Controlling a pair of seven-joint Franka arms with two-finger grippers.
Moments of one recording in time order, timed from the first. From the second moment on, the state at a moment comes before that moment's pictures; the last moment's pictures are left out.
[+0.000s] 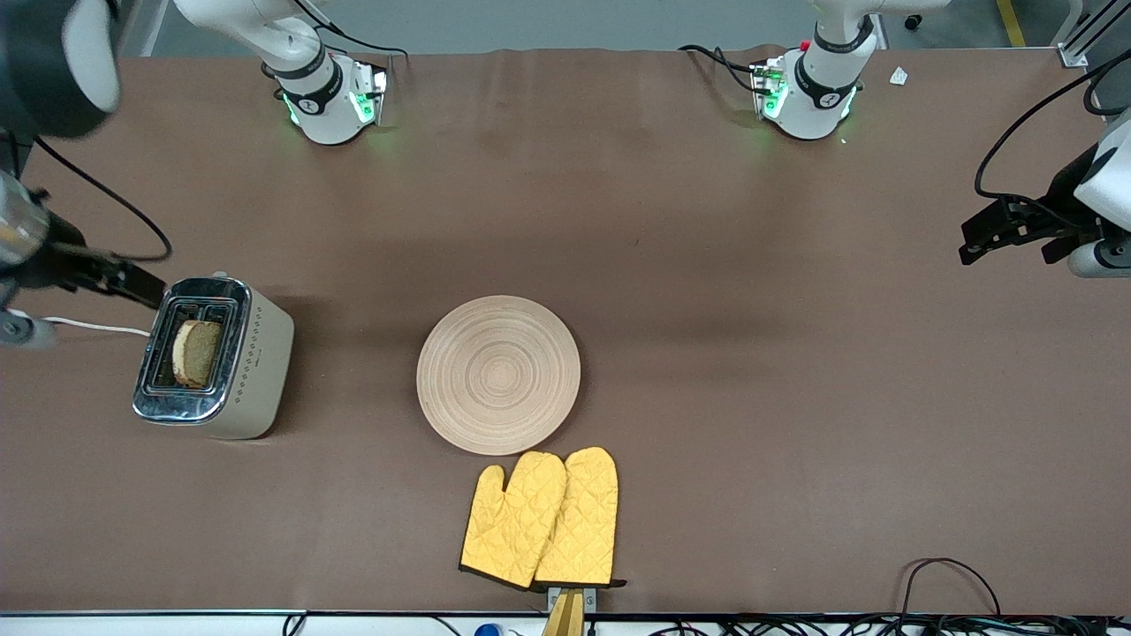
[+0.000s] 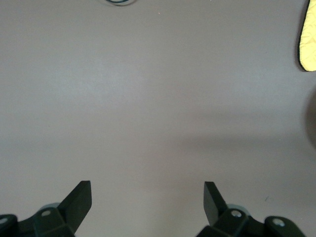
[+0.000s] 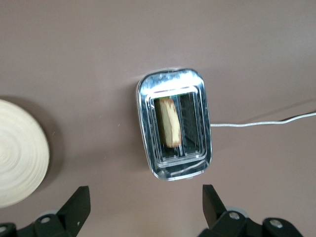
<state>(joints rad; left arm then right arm) -0.08 0.05 0.01 -1.51 0.00 1.60 -0.06 0.27 0.15 -0.24 -1.36 -0.08 1.48 0.22</state>
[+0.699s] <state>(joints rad) -0.08 0.05 0.01 -1.51 0.00 1.59 -0.06 0.23 -0.26 -0.24 -1.82 -0.08 1.57 0.20</state>
